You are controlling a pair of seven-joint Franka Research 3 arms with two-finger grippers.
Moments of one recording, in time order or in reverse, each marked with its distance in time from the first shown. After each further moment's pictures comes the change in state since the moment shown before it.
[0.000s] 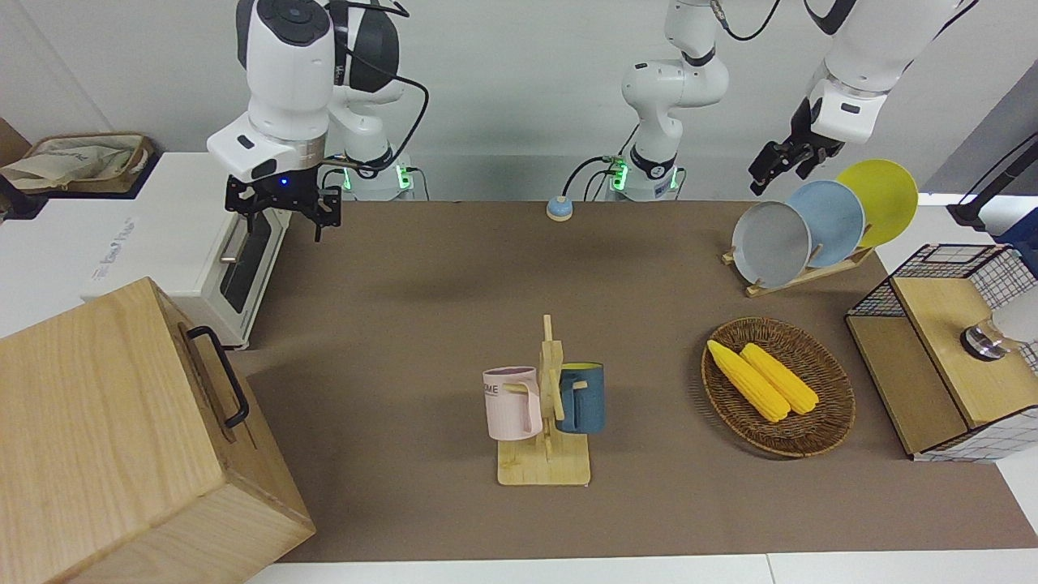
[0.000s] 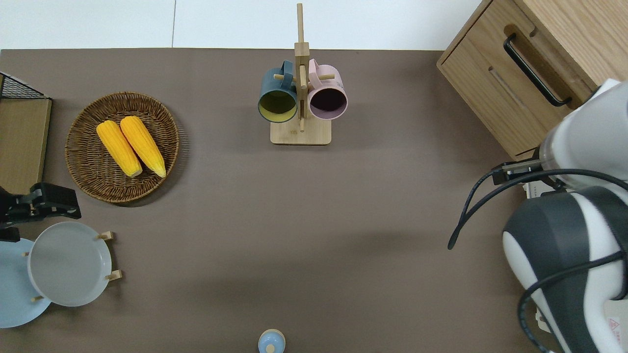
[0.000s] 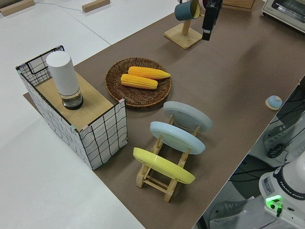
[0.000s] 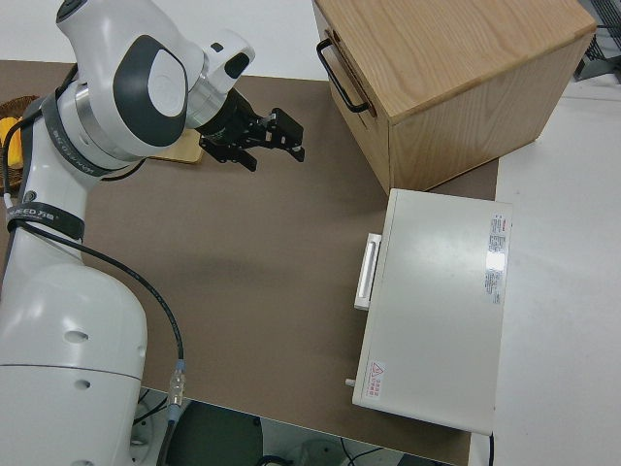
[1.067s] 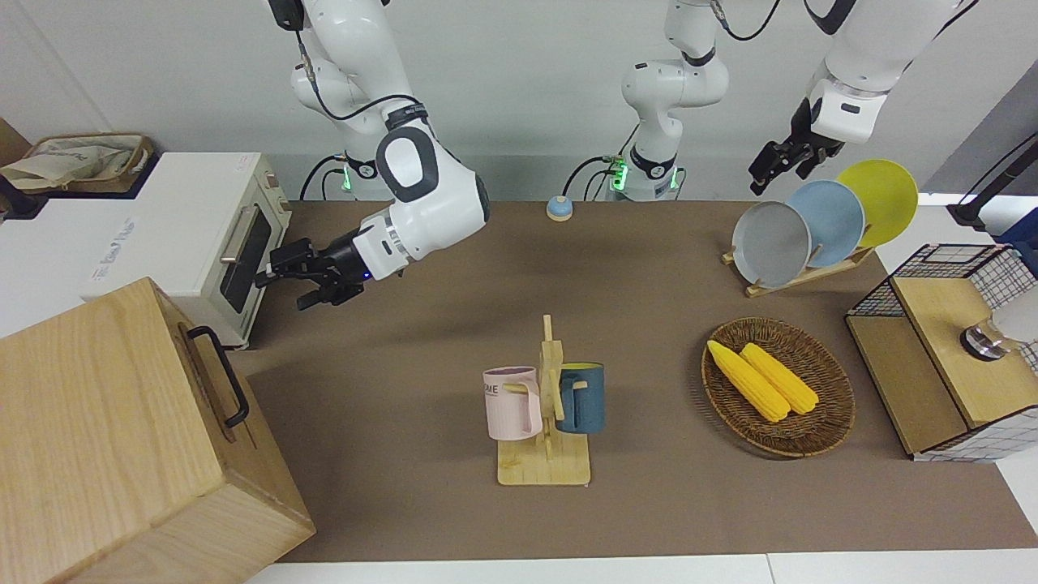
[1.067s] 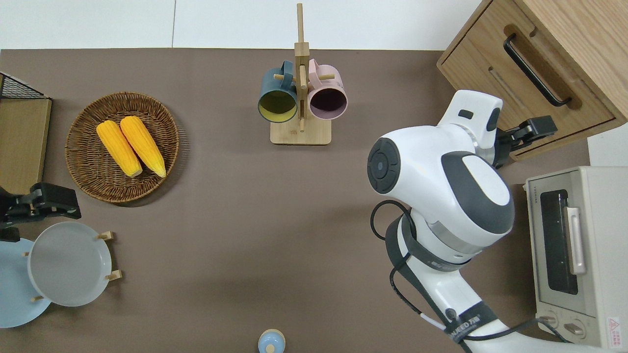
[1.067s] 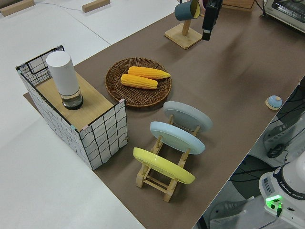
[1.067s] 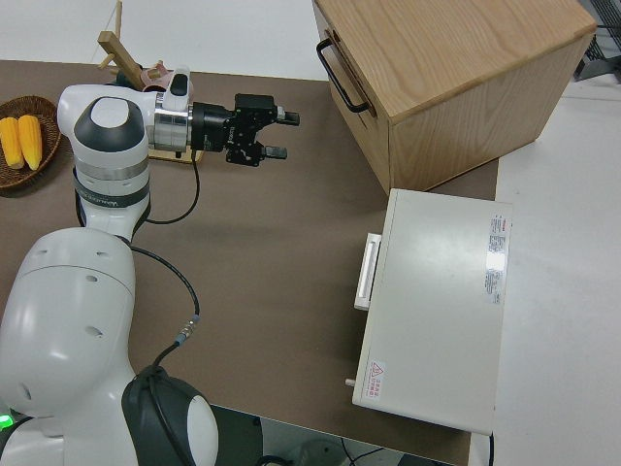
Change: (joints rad) left arm 0.000 0.000 0.000 0.000 0.000 0.000 0.000; right arm 0.201 0.267 0.020 -0.102 -0.881 -0.050 0.259
